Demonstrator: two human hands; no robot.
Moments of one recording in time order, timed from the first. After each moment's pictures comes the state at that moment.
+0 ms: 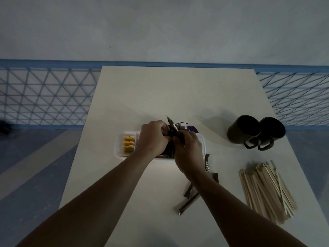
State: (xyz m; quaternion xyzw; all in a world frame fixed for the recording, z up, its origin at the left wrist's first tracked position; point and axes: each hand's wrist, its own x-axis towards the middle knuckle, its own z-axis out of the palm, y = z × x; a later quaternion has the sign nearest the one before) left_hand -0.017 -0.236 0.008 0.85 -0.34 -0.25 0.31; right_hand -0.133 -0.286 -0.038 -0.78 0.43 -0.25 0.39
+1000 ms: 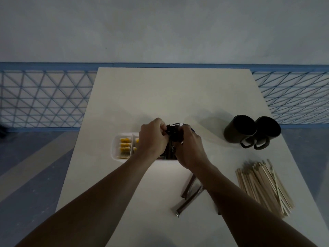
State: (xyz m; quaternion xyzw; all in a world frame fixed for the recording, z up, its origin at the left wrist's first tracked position) left_hand -0.026 -0.244 0.006 0.86 -0.35 -0.20 0.33; right_hand -0.140 -0.310 -0.025 -0.85 0.40 -0.14 0.32
